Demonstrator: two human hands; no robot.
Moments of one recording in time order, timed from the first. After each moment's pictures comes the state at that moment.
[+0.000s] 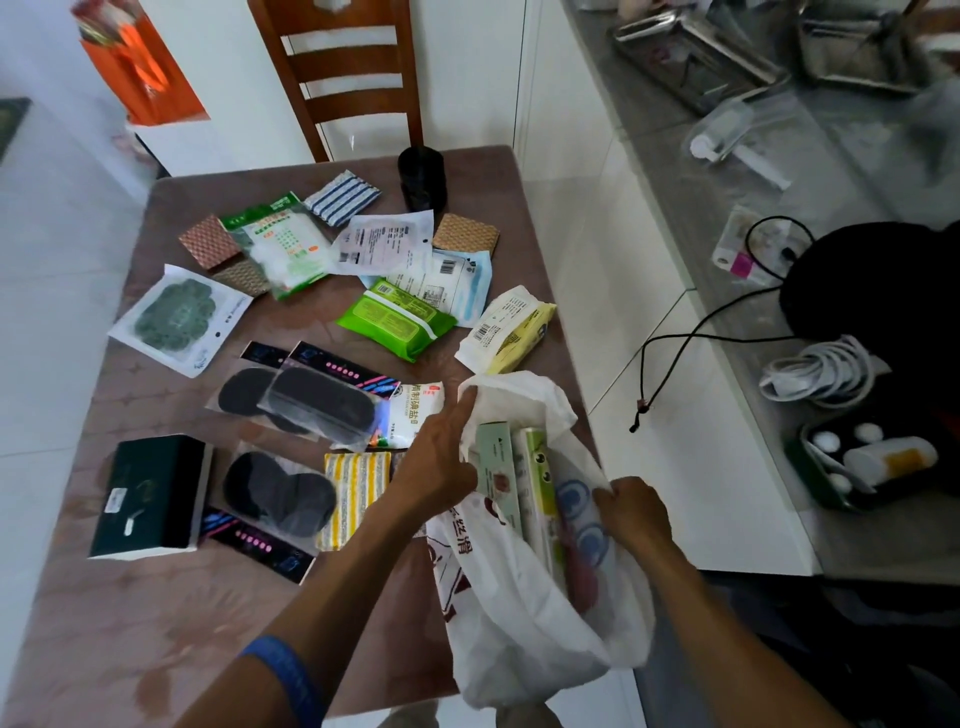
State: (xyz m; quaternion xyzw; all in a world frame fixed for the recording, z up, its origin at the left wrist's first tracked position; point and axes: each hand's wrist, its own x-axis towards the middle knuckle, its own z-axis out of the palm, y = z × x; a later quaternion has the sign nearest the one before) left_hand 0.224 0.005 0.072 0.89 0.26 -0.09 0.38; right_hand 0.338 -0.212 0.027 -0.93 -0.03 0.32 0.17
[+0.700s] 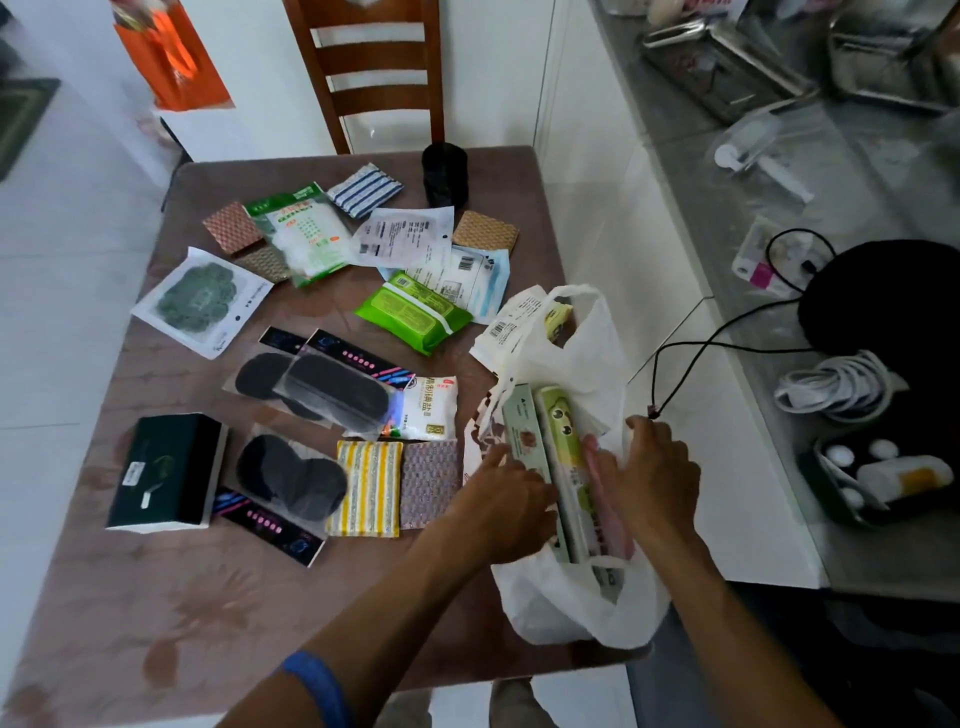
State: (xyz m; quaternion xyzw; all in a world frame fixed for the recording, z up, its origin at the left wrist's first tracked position) left_hand 0.219 -0.052 0.083 0.99 -0.03 -0.09 0.14; right_hand 0.334 -0.189 0.083 -0.97 -0.16 0.11 0.12
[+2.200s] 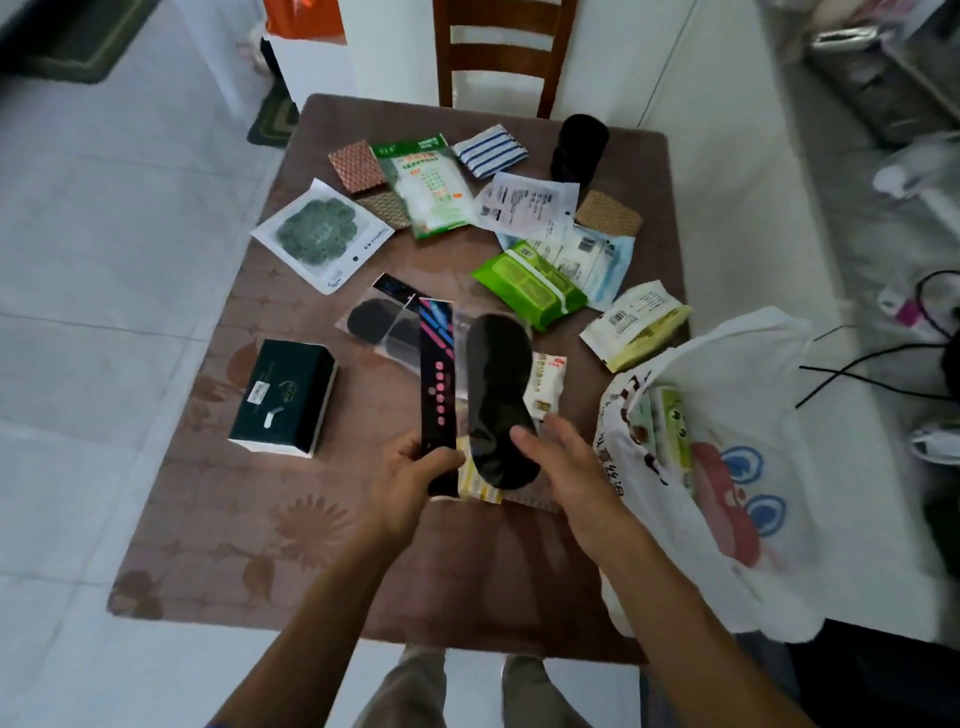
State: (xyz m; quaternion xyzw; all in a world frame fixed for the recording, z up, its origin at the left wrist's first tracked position) left_hand 0.058 0.067 0.083 0.49 0.45 0.17 0.72; right_hand 0.196 -0.044 0.090 -0.67 -0.04 0.51 0.53
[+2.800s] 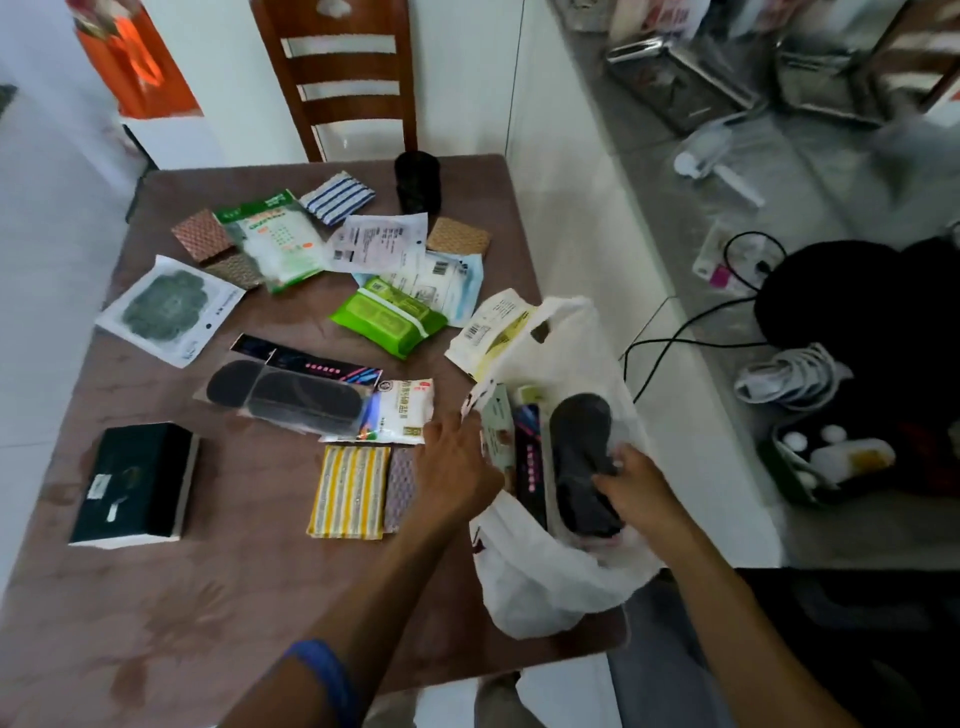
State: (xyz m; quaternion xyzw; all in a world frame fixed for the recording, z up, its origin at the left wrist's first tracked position) left_hand 0.230 -0.042 0.091 0.89 0.34 -0.09 0.29; right_hand 0.345 -0.224 0.071 -0.88 -0.04 0.34 0.33
